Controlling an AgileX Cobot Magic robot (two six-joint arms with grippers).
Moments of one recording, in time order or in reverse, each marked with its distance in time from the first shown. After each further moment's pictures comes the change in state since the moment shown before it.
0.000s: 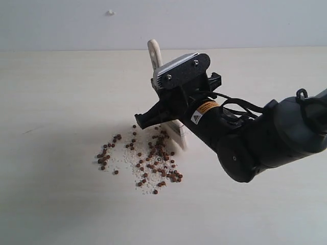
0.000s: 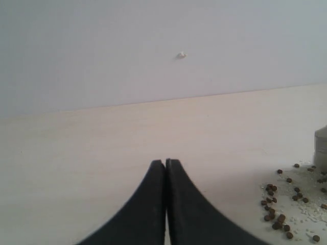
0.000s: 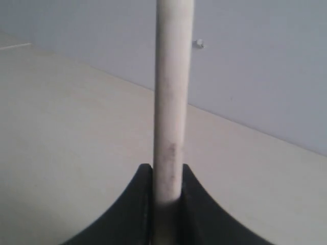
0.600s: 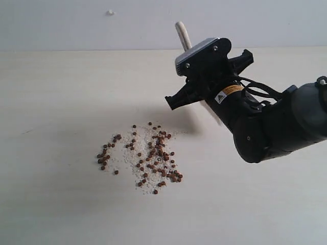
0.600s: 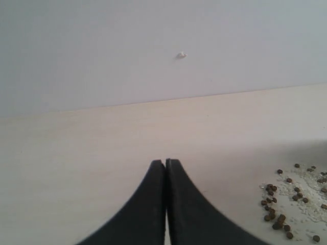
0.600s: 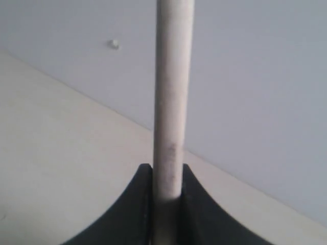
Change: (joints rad) left arm 0.000 0.000 0.000 0.000 0.000 0.000; right arm -0.117 -0.008 0.000 0.106 -0.053 -0.303
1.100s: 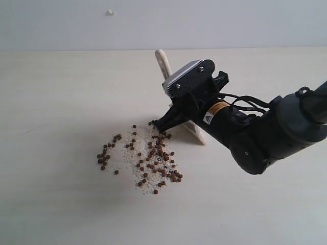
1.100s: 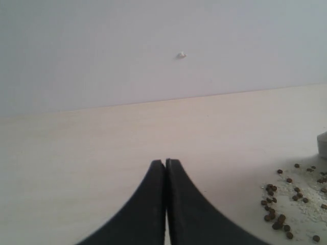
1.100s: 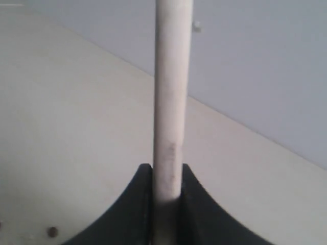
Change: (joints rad) left arm 0.000 0.000 0.000 0.000 0.000 0.000; right arm -0.007 0.083 0.000 -0.305 0.019 0.257
